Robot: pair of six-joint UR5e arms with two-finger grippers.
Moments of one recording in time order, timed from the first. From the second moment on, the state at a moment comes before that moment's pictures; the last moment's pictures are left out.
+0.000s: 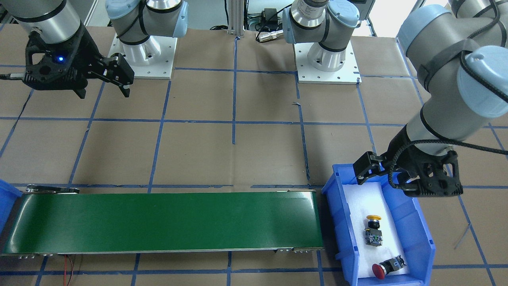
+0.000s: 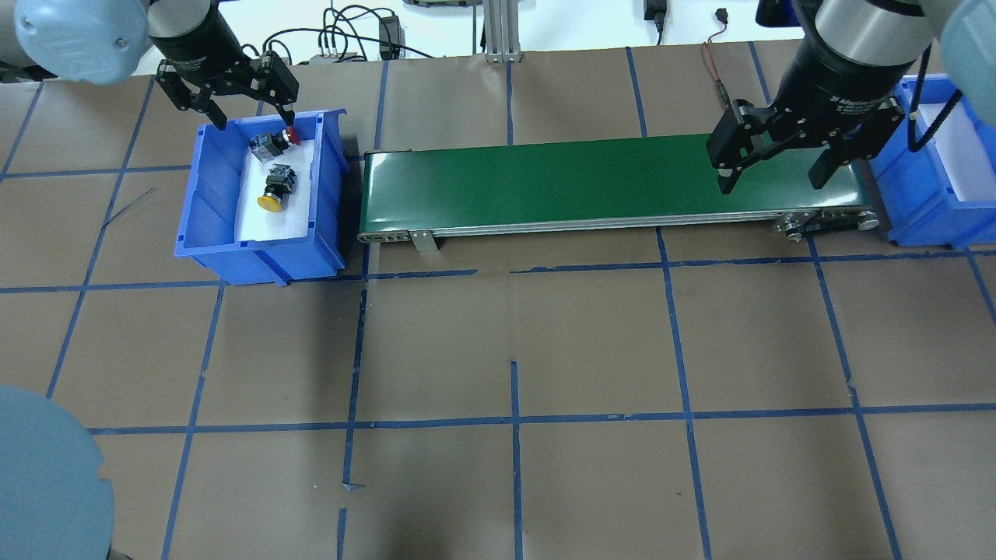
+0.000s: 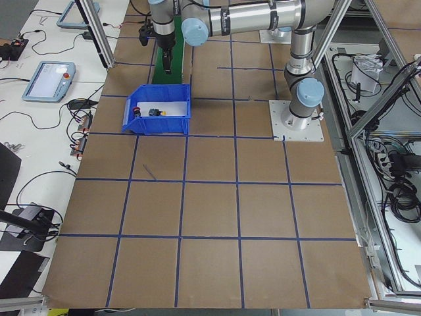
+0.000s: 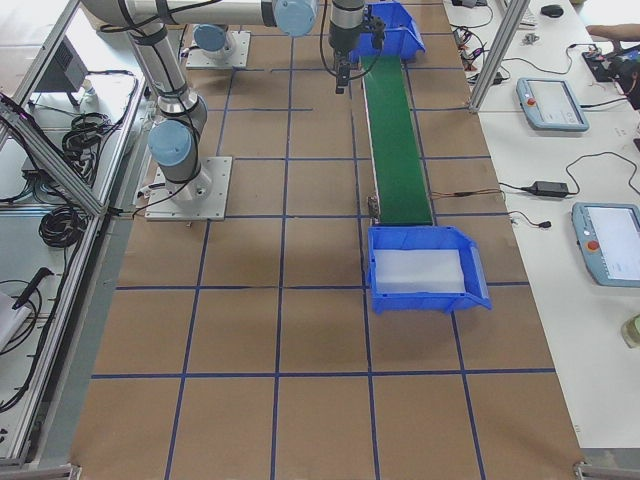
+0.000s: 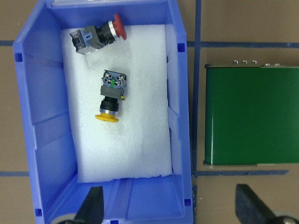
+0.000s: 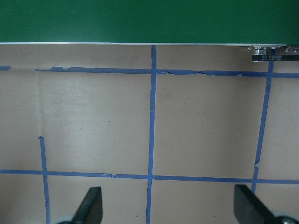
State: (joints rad) left arm -1.44 -1.97 -1.32 -1.39 1.55 0.16; right arm 1.50 -1.59 1.57 -1.49 -1.54 -0.11
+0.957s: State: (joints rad) left arm -1.37 -2.16 -1.30 -1.24 1.54 0.25; right arm 1.50 -1.59 1.57 -1.49 -1.54 -0.11
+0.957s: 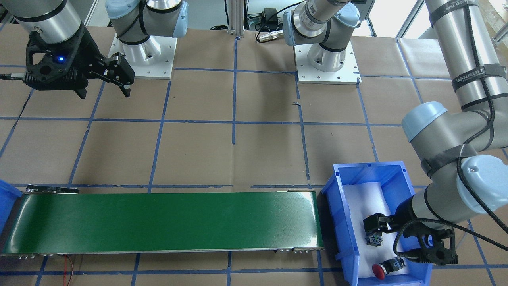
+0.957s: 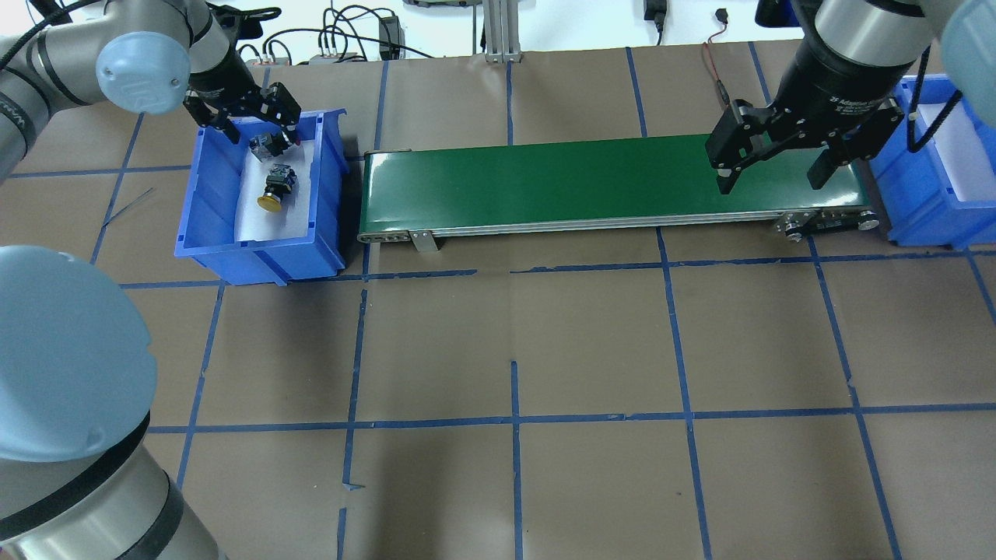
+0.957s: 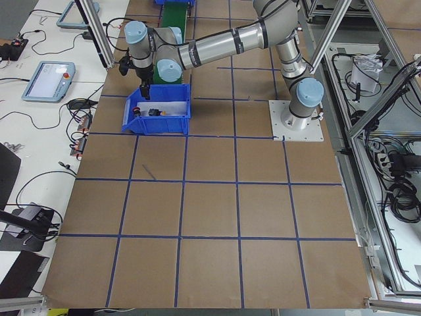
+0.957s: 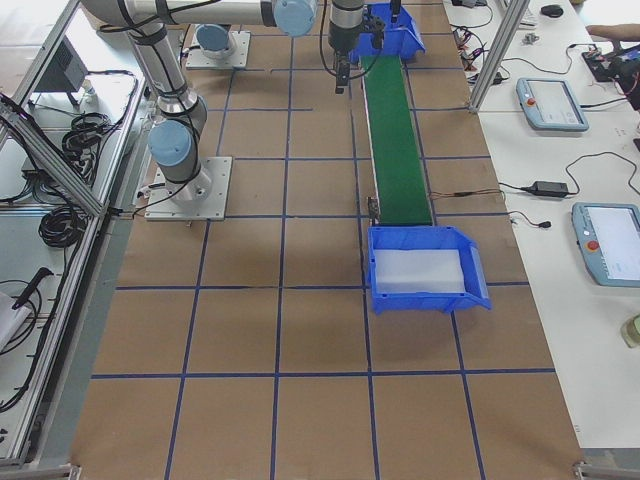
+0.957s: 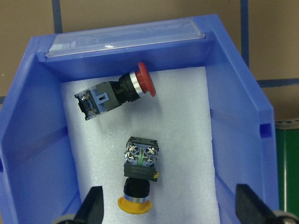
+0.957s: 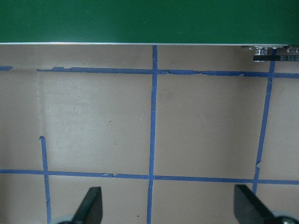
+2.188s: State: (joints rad) left arm -1.36 -2.22 -1.34 -1.23 1.54 0.26; right arm 1.50 -1.59 1.57 -1.49 -1.54 -0.11
